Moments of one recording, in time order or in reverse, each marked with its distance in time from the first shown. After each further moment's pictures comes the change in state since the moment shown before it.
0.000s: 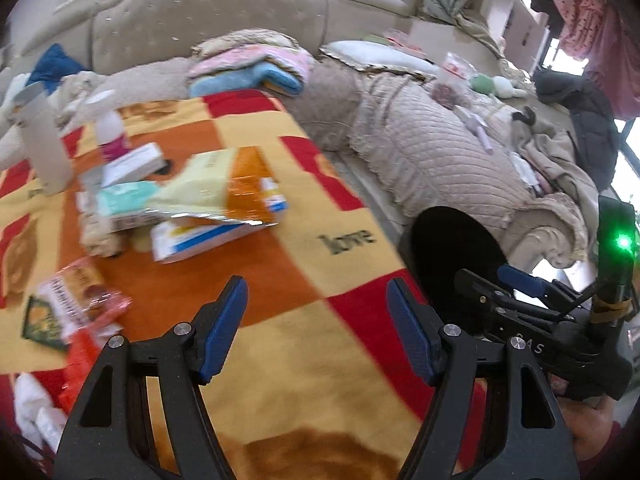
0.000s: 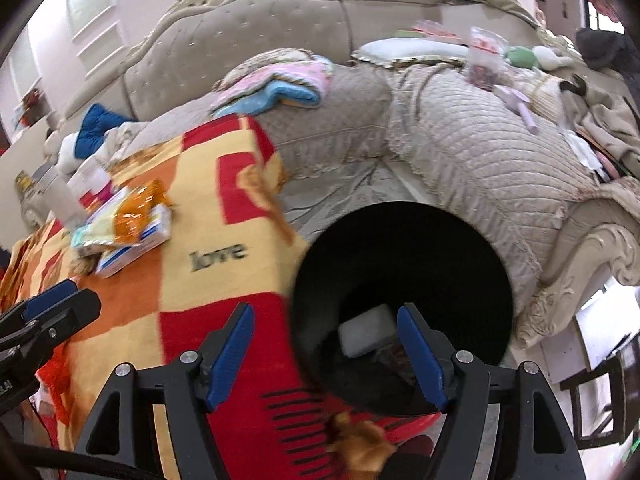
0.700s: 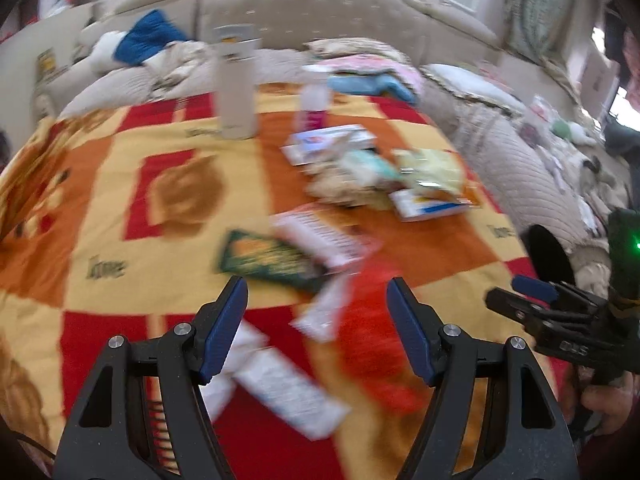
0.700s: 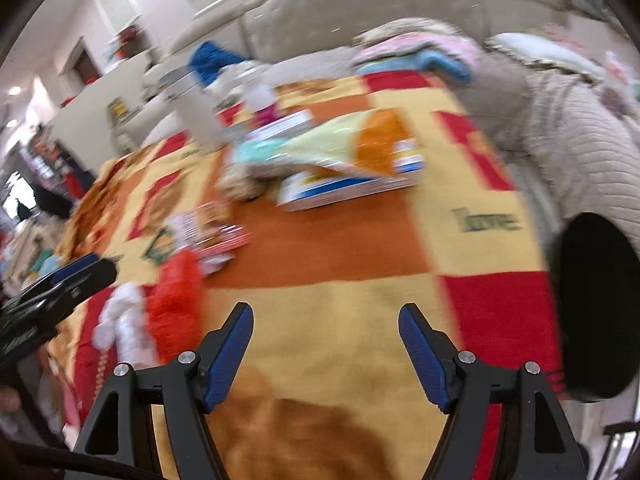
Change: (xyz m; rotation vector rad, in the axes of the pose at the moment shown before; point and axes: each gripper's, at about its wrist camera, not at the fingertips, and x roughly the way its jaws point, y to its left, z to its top) left arm -0.101 0.179 -0.063 -0.201 -0.018 0.231; right arm 0.012 0.174 -0.031 -0.230 0.144 0.361
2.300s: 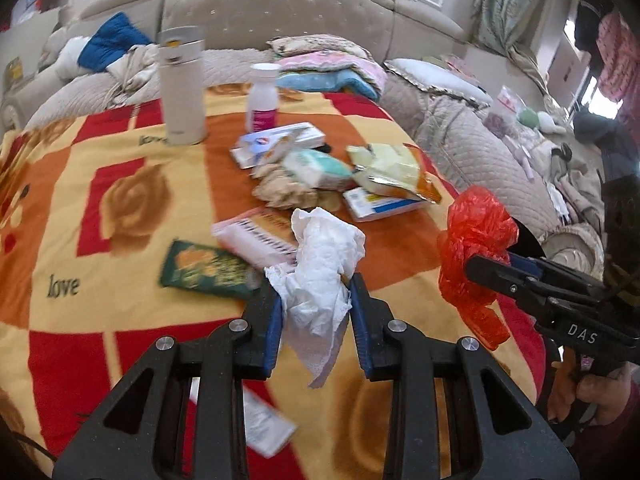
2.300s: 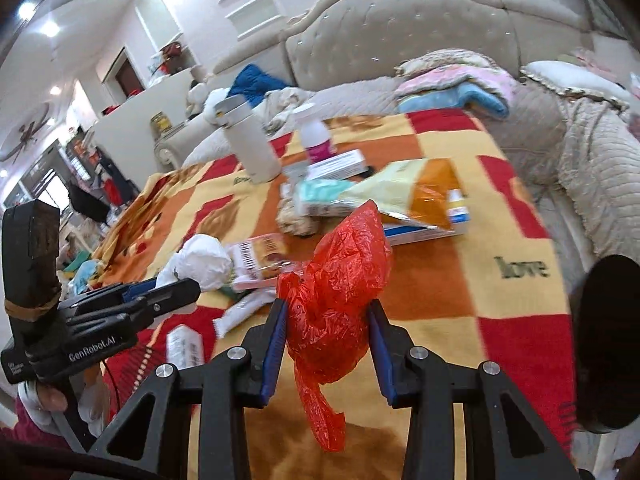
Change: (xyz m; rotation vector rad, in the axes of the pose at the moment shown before) left arm 0.016 -0.047 0.012 0.079 0.004 -0.150; right arm -0.028 0.008 0.011 -0.047 -0.130 0.080
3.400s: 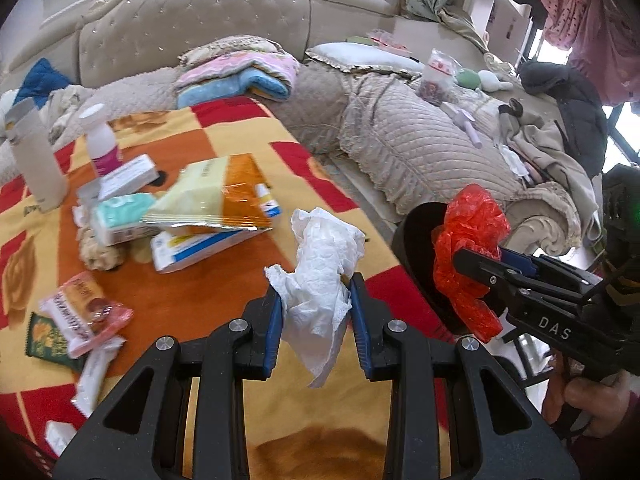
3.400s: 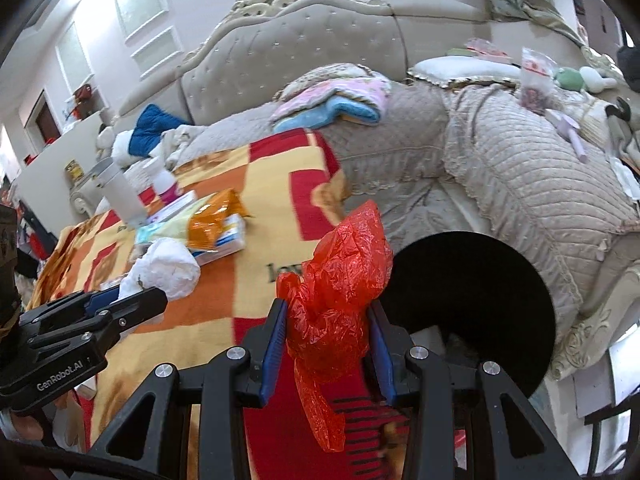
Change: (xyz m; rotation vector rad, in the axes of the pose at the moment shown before) left arm 0.066 -0.157 0.027 0.181 0.016 -0.138; right arm -0.077 -0.145 -0.017 0.165 -0.081 -0.298
